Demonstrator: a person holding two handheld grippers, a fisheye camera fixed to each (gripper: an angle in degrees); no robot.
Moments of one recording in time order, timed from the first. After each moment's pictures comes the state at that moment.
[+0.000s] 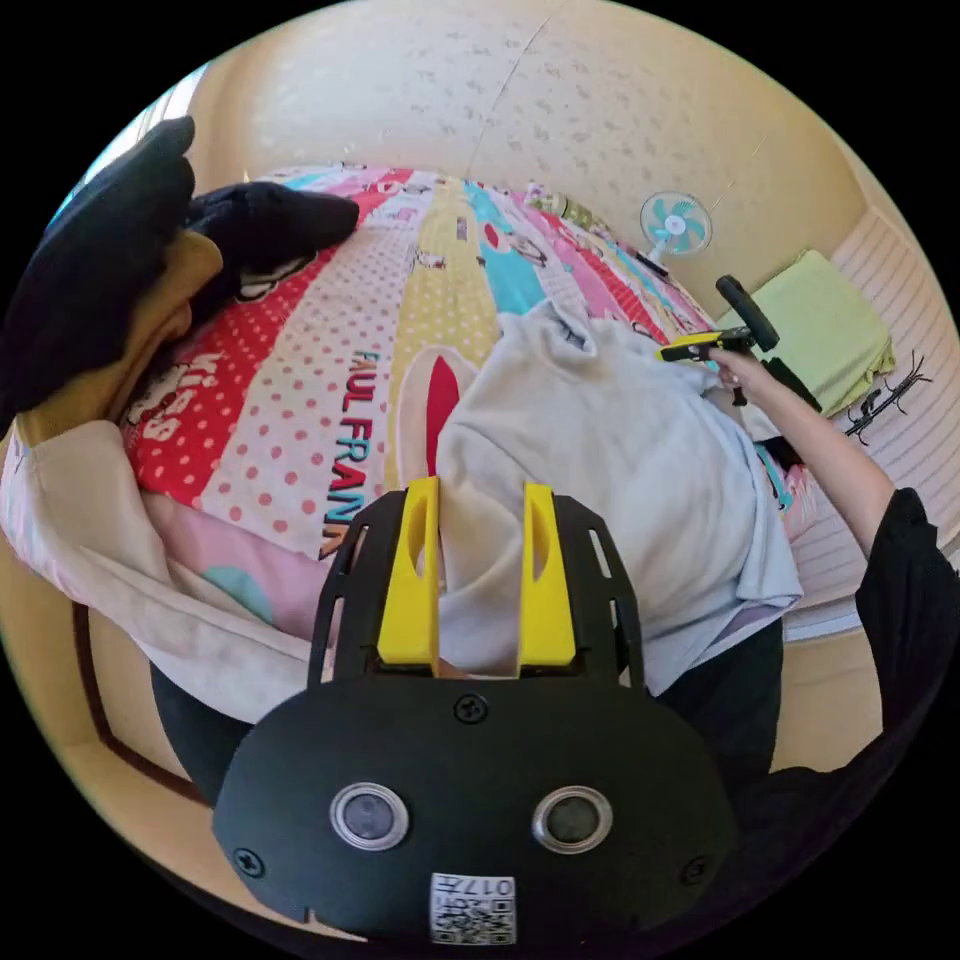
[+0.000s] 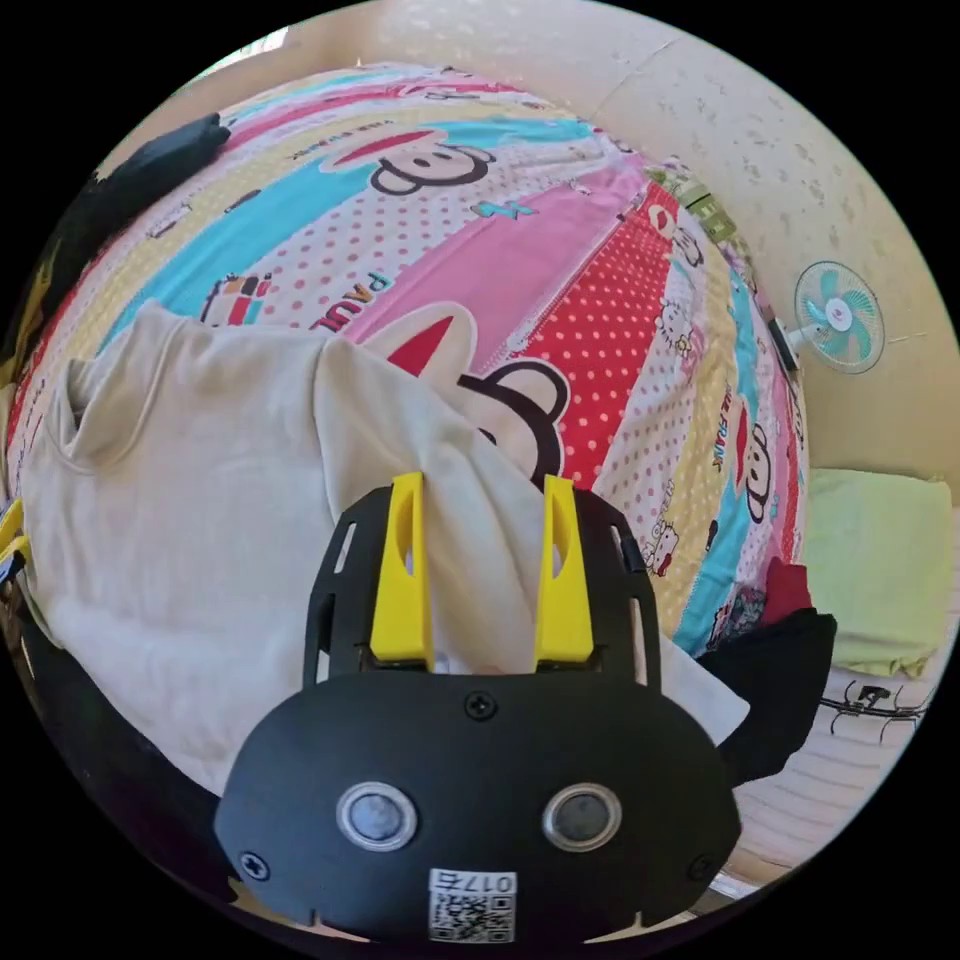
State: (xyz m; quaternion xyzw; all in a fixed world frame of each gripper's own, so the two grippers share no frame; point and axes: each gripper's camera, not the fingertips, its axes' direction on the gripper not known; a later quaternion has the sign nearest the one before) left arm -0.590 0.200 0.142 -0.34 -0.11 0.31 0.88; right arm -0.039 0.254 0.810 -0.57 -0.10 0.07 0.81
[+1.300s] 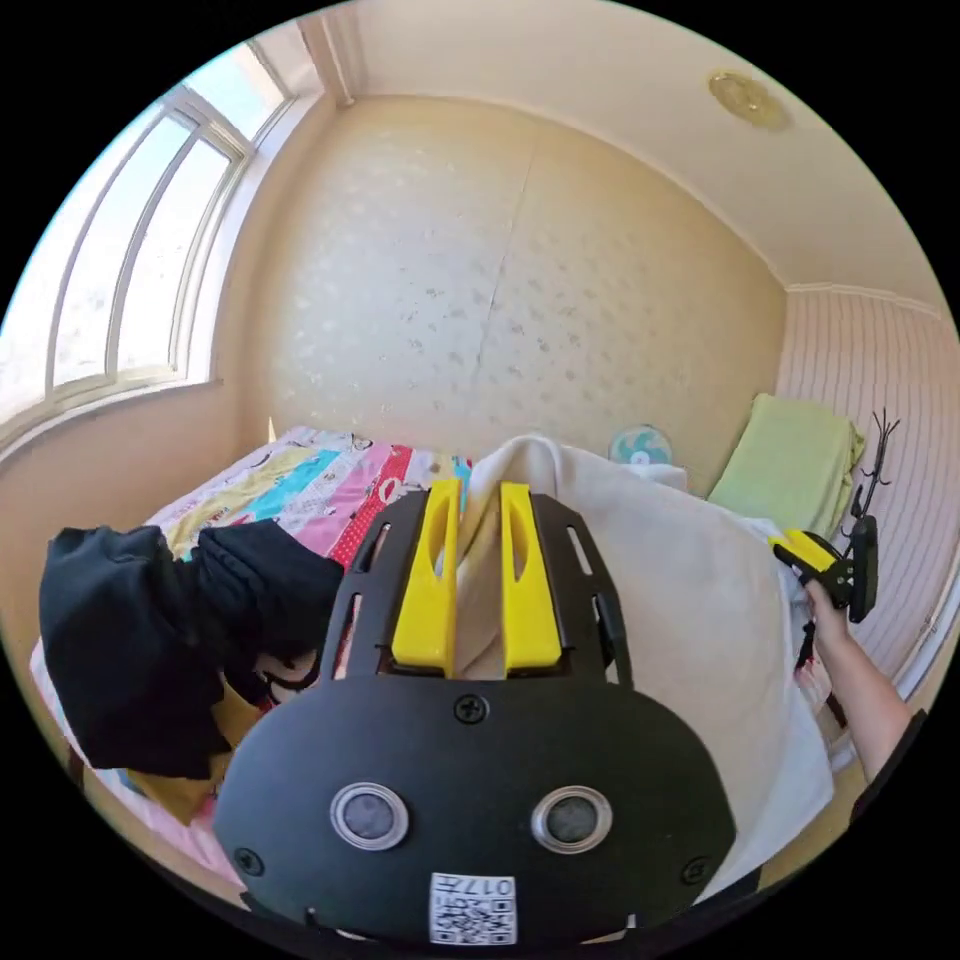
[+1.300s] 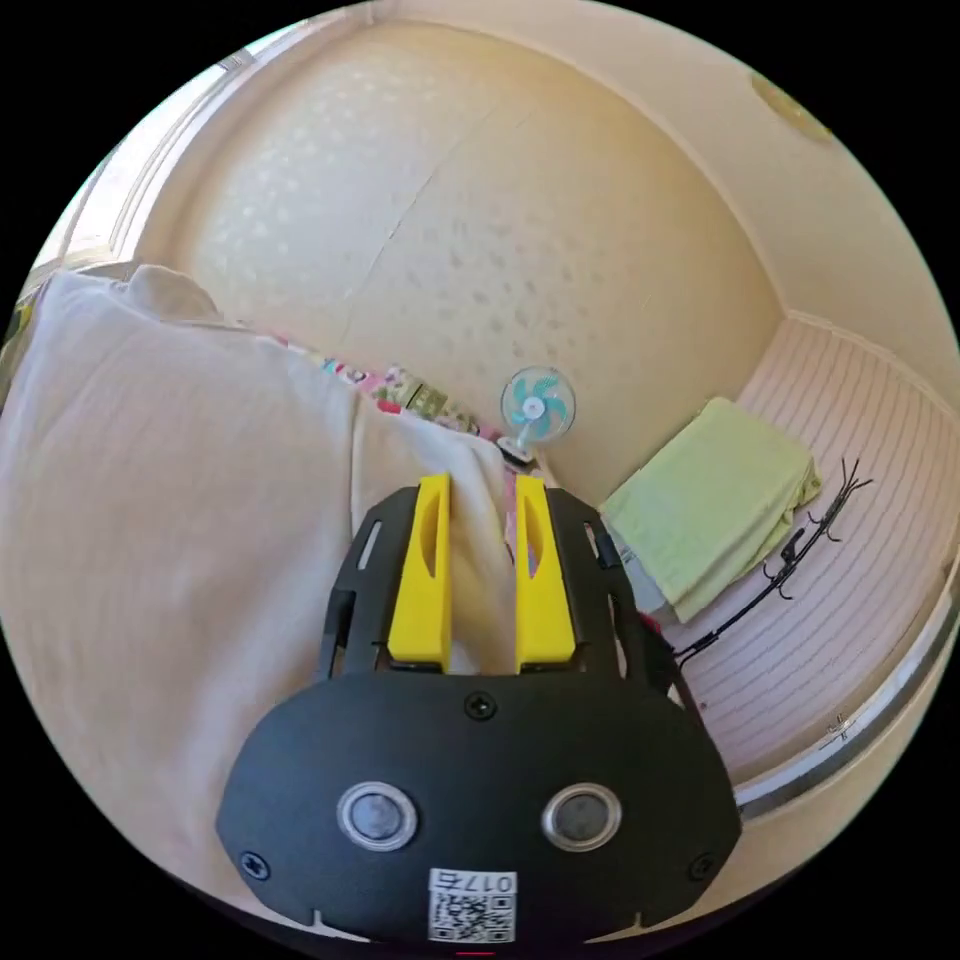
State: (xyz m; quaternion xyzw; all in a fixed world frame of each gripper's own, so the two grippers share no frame) left arm -0.408 0.000 0.216 -0.11 -0.05 0.33 0.94; right arm -0.016 0.082 0.648 -0.43 0.24 0.11 0.87
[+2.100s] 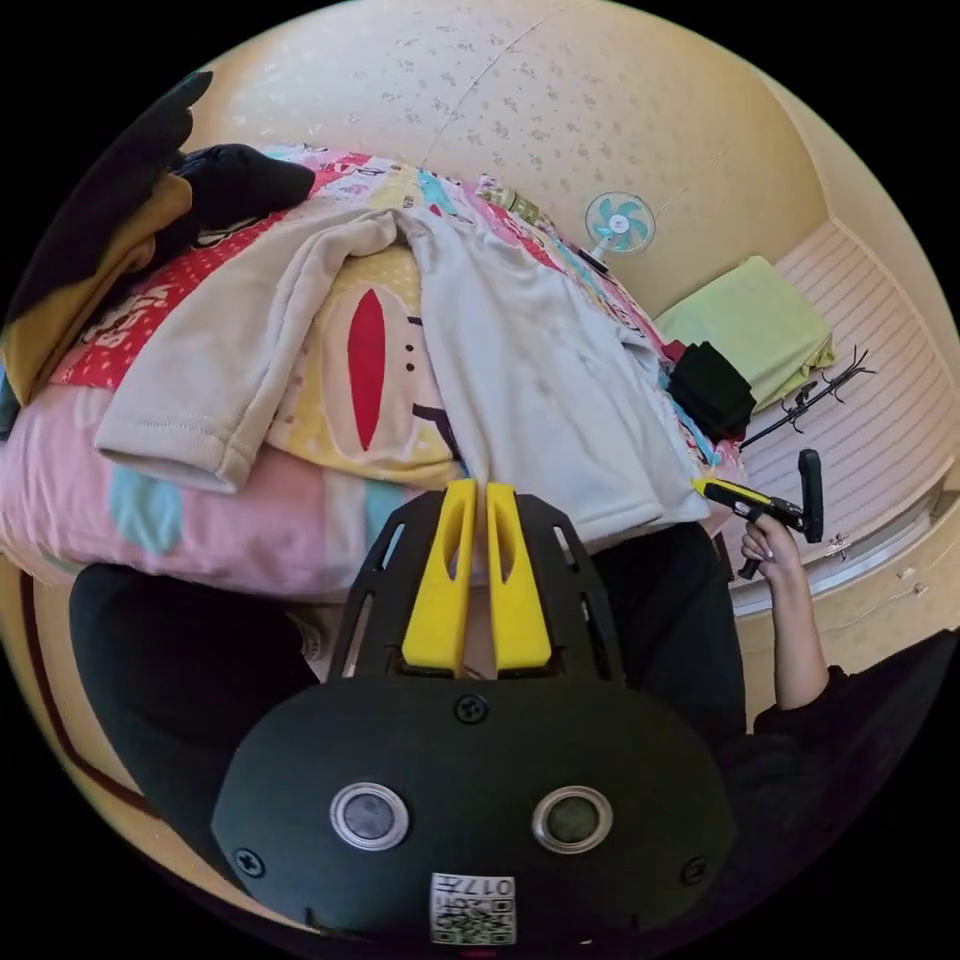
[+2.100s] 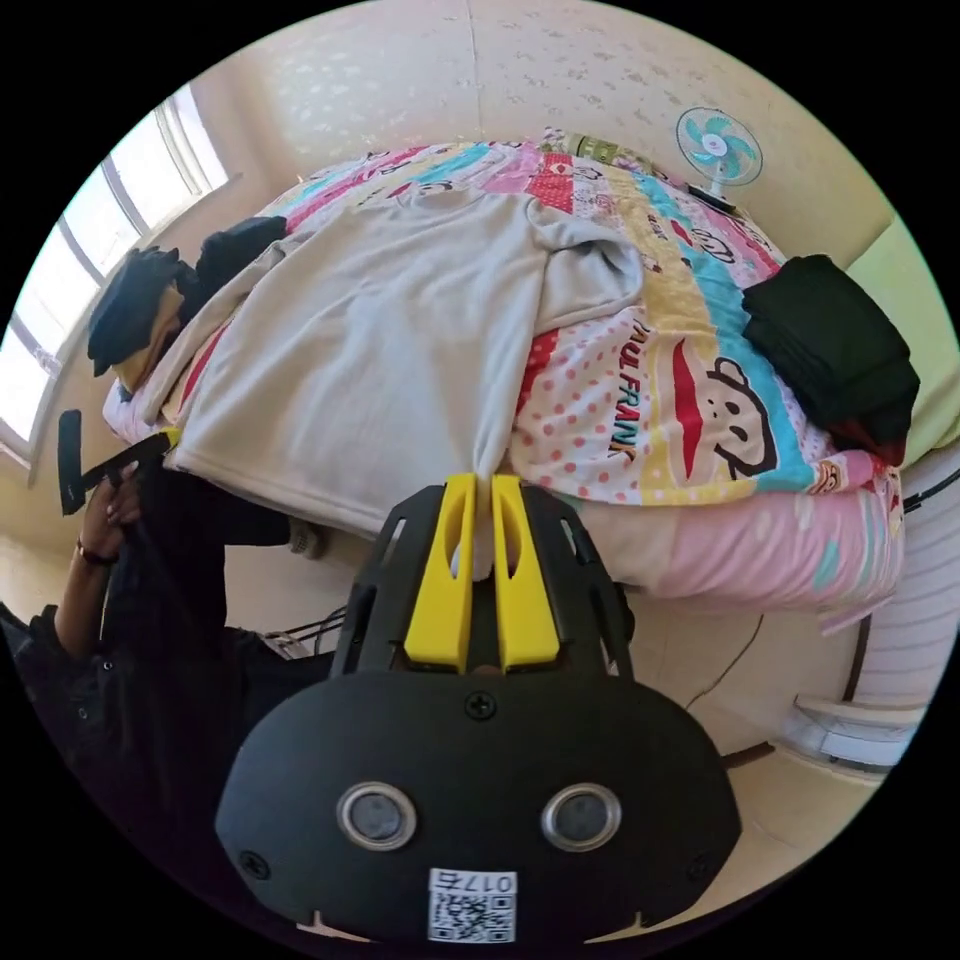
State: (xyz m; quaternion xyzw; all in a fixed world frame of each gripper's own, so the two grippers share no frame) left arm -0.602 0.206 0.135 -0.40 -0.01 0.27 0.88; right arm -0.058 0.225 0.409 -0.48 -0.07 0.28 0.83
